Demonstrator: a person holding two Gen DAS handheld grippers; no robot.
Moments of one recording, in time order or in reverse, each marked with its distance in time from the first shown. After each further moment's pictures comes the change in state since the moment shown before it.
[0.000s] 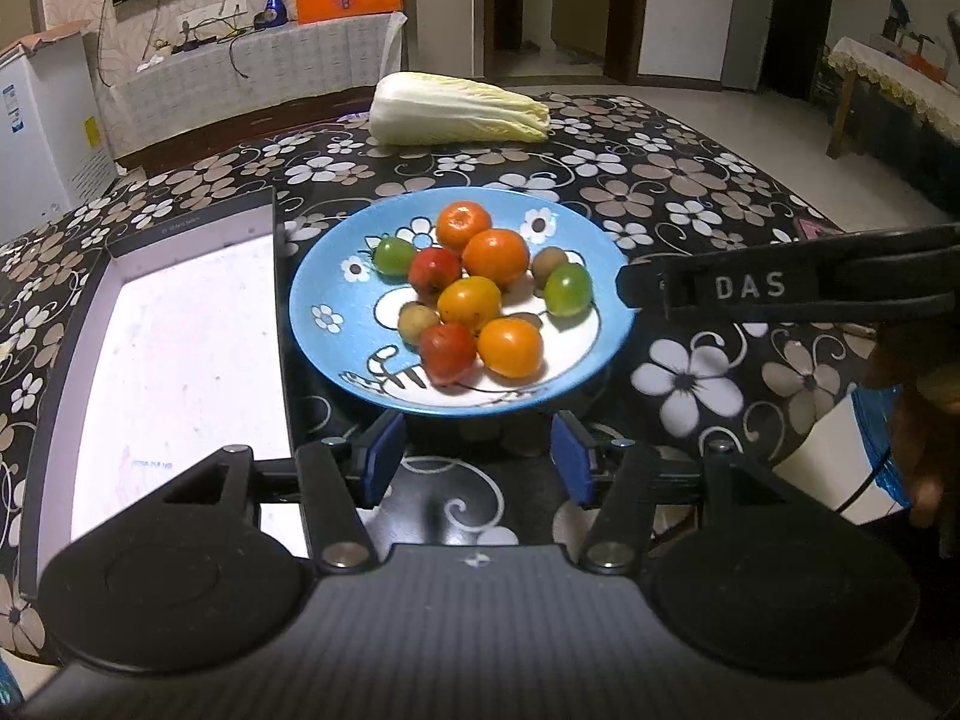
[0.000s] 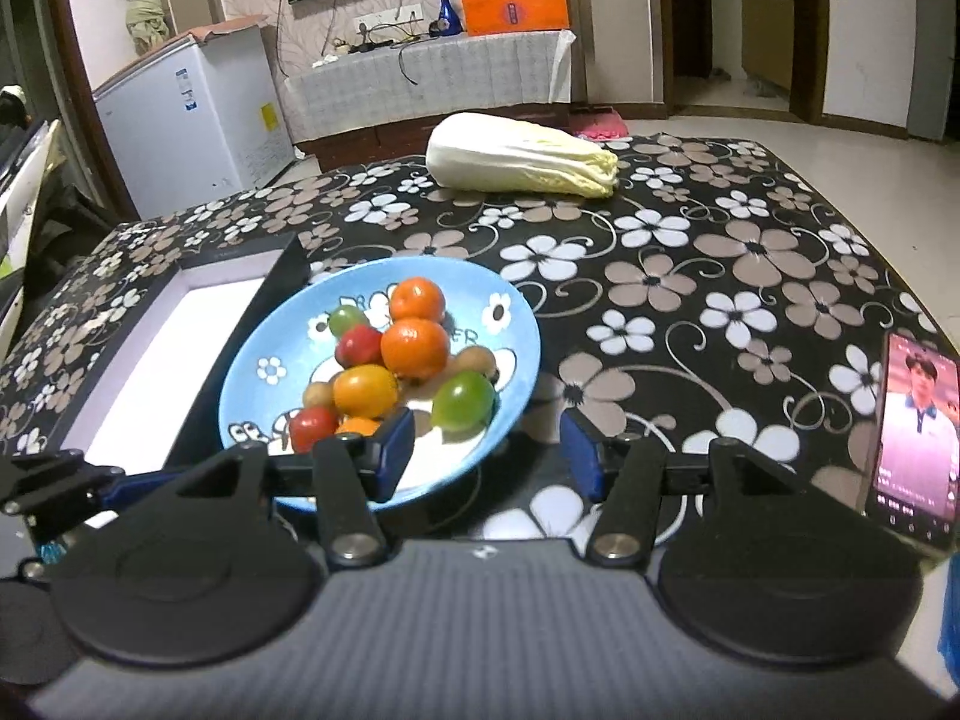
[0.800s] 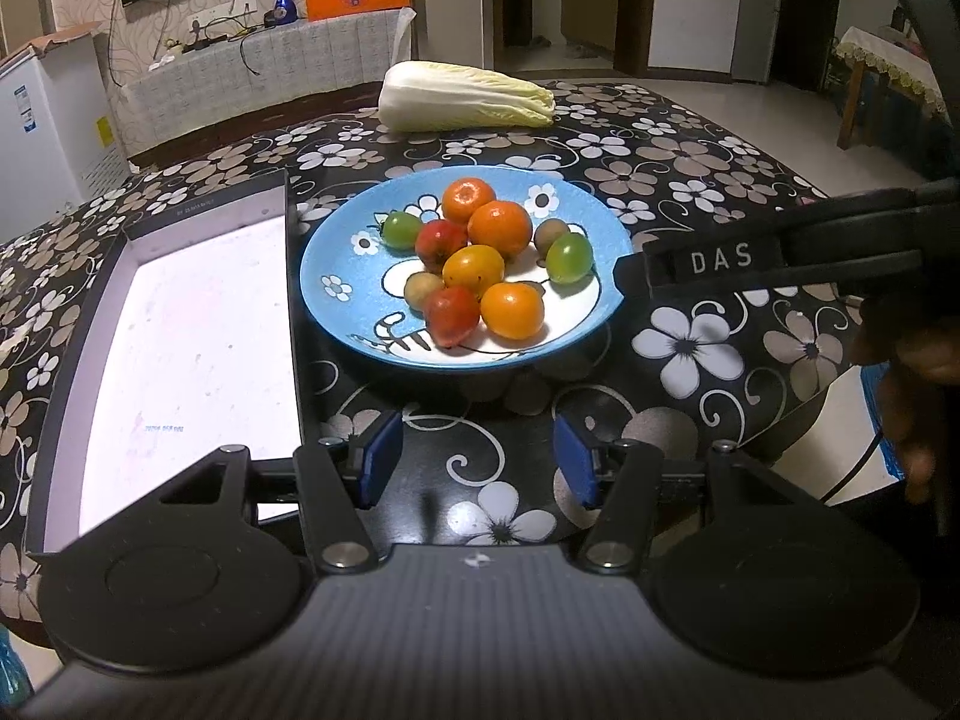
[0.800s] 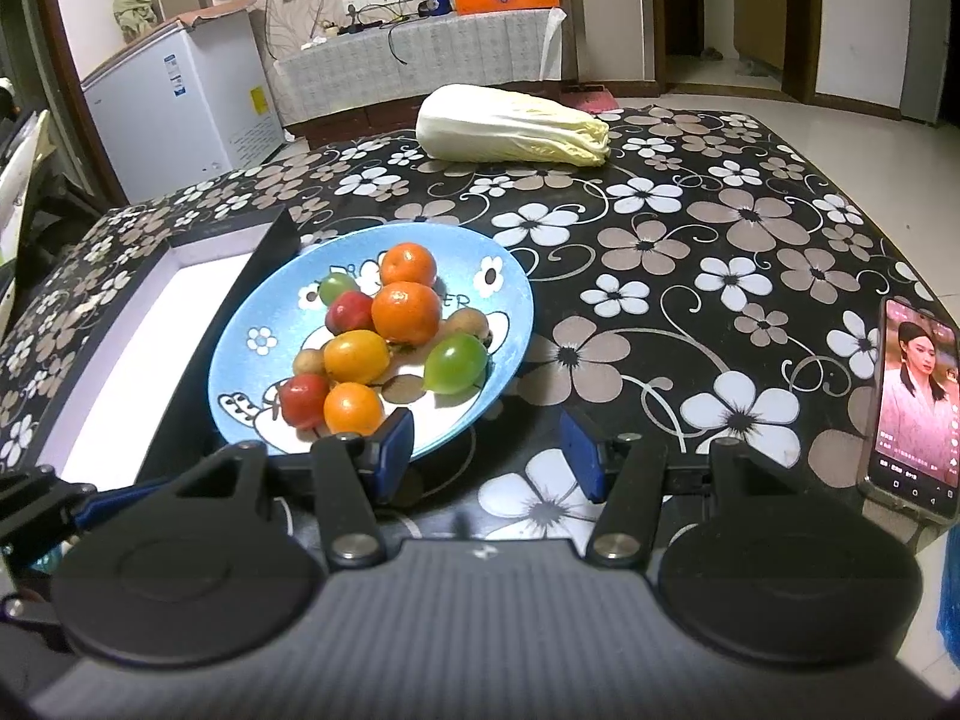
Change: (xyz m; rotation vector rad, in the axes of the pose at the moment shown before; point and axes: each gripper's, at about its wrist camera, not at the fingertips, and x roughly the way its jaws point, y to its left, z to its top) left arm -0.006 -0.004 -0.017 0.002 0.009 0.031; right arm 0.005 0.000 -0.009 0.012 0.039 -0.014
